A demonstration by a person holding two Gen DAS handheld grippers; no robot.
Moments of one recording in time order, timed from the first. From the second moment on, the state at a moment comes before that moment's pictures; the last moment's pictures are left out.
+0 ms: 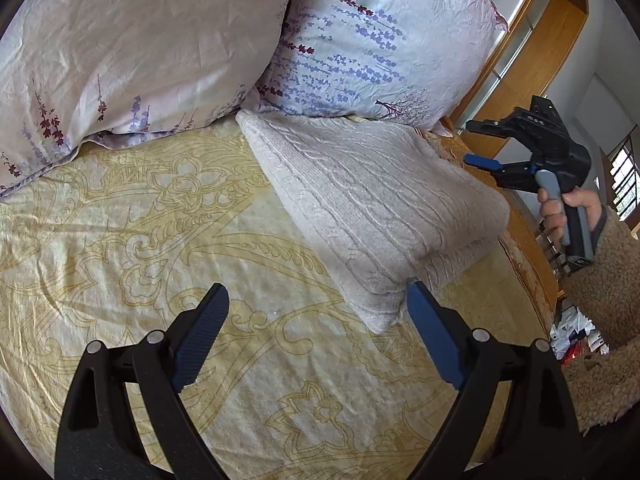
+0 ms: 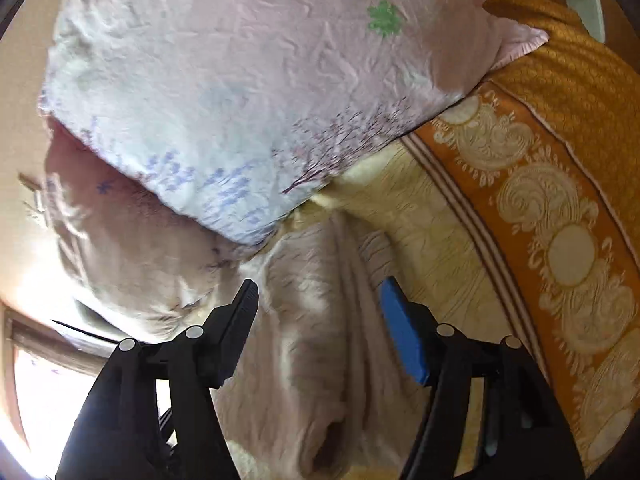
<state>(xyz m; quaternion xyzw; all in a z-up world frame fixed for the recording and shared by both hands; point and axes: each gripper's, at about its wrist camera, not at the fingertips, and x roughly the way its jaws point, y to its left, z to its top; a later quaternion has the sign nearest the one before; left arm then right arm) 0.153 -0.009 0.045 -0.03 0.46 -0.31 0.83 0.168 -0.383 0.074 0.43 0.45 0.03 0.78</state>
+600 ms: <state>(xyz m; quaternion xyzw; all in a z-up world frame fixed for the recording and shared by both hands) 0.139 -0.021 0.050 -0.02 0.46 -0.34 0.82 0.134 -0.343 0.022 0.53 0.47 0.06 0.70</state>
